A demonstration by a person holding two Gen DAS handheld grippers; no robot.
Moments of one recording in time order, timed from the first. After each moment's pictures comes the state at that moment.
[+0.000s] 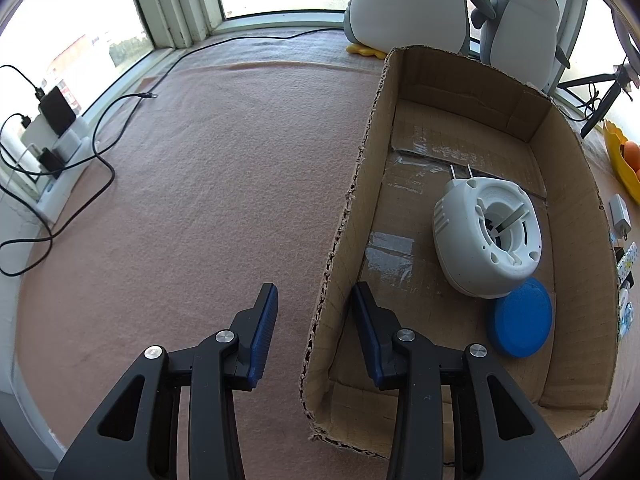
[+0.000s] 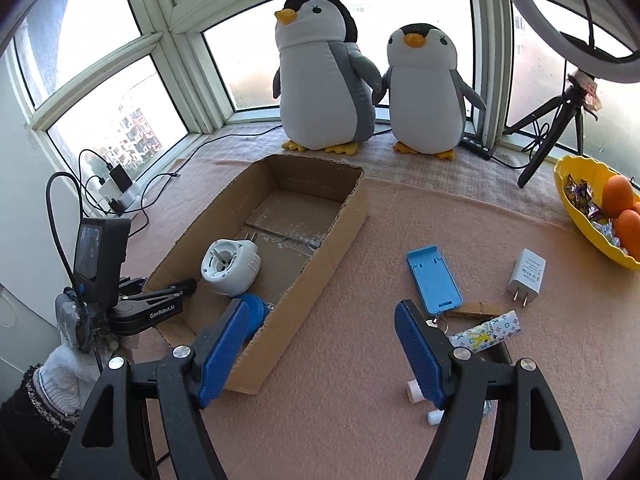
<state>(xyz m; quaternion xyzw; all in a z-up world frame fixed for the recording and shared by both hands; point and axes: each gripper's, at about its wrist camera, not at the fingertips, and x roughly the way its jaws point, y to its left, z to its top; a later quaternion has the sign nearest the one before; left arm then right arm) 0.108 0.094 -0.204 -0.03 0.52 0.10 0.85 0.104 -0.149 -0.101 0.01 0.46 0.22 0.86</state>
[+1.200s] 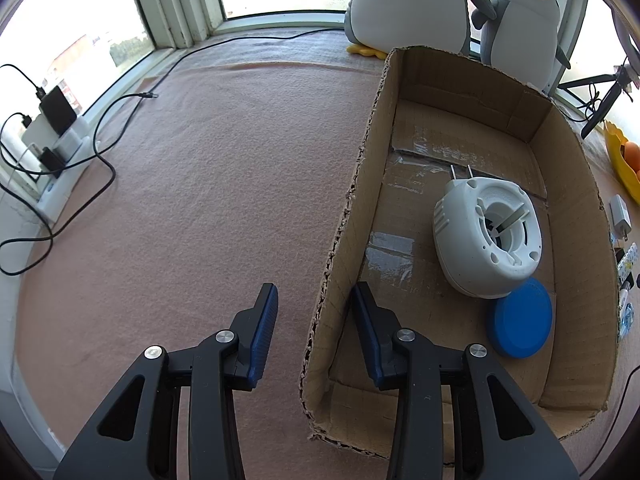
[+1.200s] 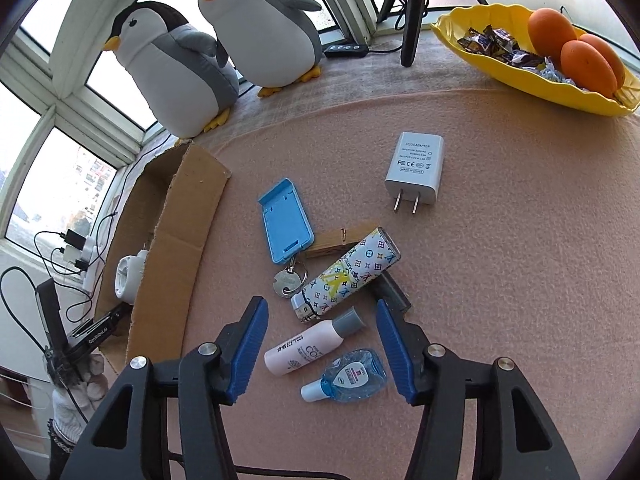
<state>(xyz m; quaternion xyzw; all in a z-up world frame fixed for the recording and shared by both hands) 0.108 0.096 -0.204 -0.03 0.52 0.10 0.85 0.147 -0.264 -0.176 0.16 0.56 0.14 0.80</state>
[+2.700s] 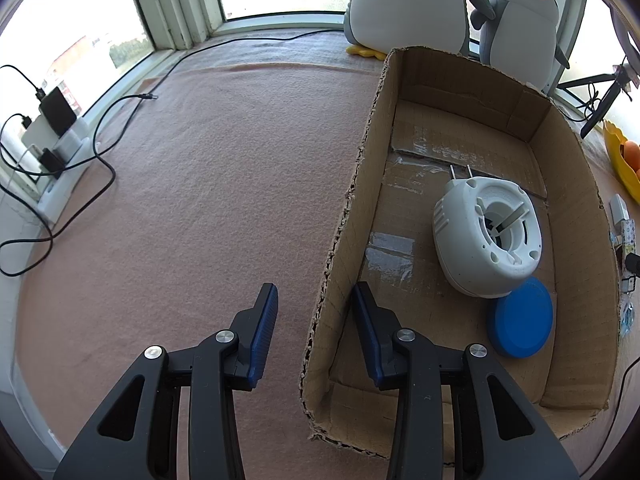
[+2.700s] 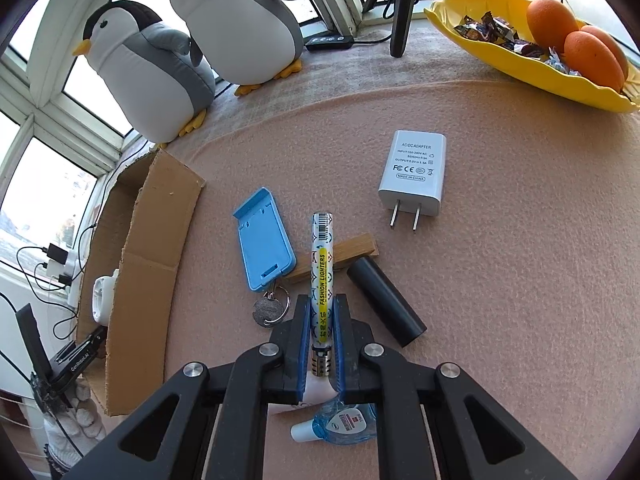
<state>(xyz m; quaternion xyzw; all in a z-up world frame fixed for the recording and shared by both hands) 0.108 0.096 -0.203 -0.03 0.52 0.10 0.85 0.167 -0.260 -0.195 0.15 0.56 0.12 0.80</state>
